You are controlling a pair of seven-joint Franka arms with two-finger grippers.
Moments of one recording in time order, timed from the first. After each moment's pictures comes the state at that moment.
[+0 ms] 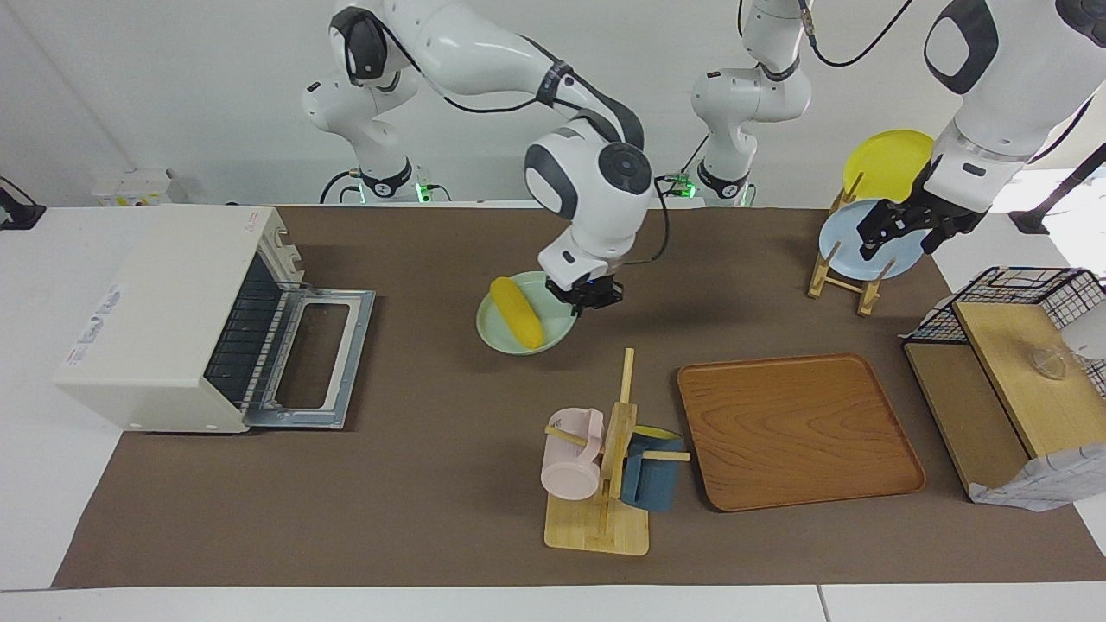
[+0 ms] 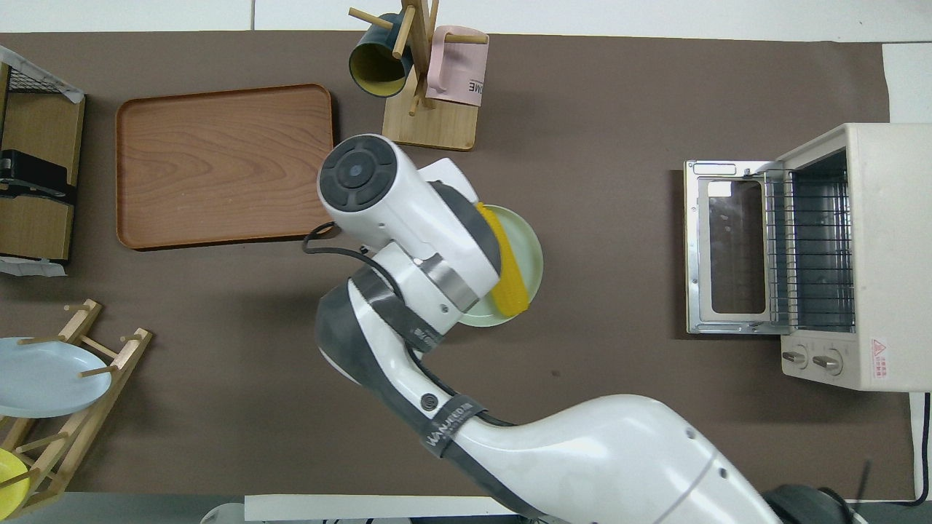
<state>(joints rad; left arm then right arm) -0.12 -0.01 0.06 -1.62 0.03 1.58 -0.04 0.73 0.68 0.04 -1.20 -0.02 1.77 0.99</state>
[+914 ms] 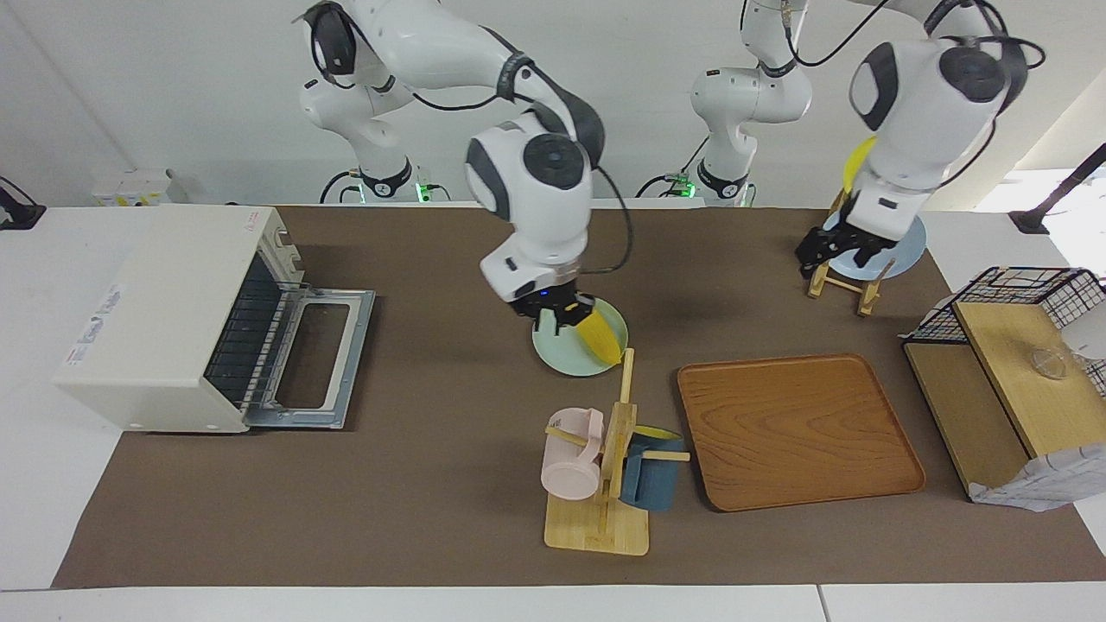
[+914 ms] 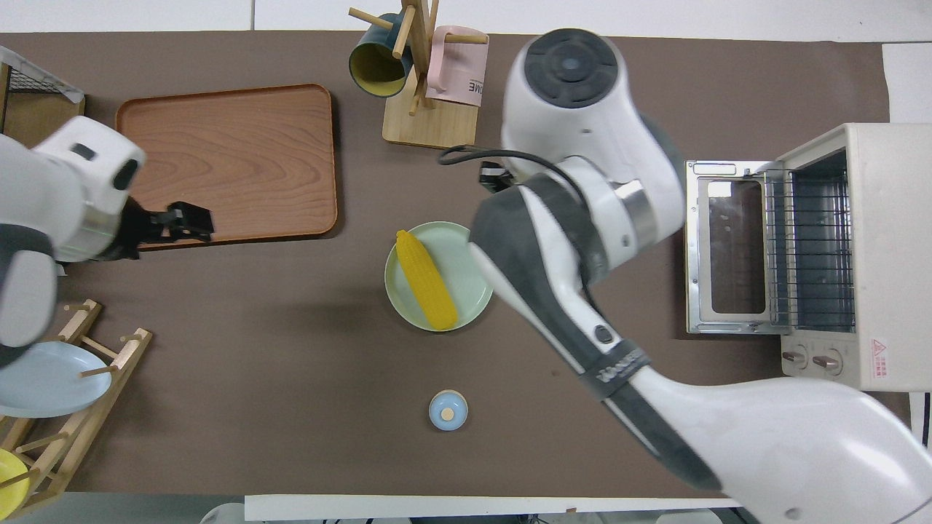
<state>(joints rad) -0.39 -0.12 0.03 -2.09 0.03 1.98 -0.57 0.36 0.33 0.03 -1.61 0.00 1.86 0.58</state>
